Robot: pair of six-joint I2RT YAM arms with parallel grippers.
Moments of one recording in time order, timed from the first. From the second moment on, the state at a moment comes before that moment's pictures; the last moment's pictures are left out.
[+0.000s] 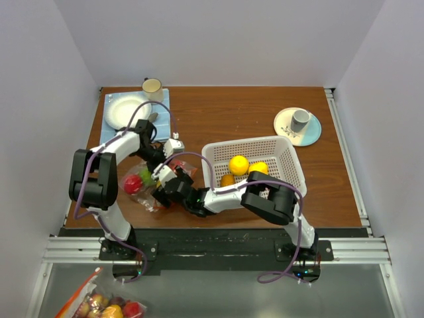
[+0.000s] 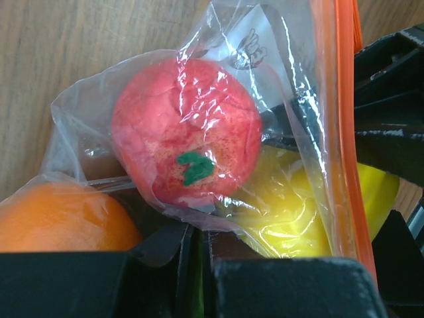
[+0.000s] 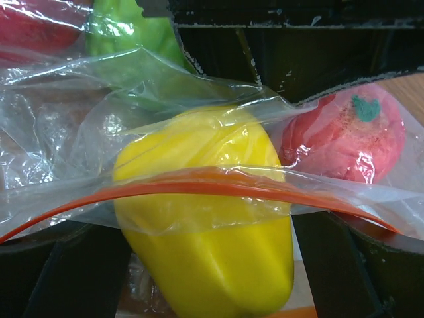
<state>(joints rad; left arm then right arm) -0.13 1.75 1.11 -0.84 0.56 0.94 1.23 2.12 1.23 0.37 0.46 0.07</state>
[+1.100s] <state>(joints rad) 0.01 1.58 1.23 -0.98 0.58 0.92 0.99 1.46 0.96 -0.02 0.65 0.27</state>
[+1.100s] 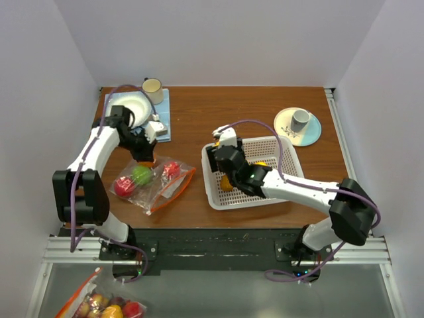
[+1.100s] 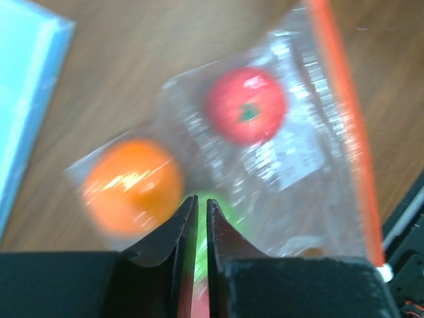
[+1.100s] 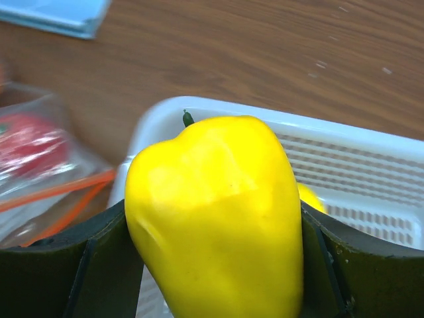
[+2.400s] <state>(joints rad) 0.20 1.71 1.06 -0.84 0.49 0.98 1.23 1.89 1.16 0.15 0.39 0.21</state>
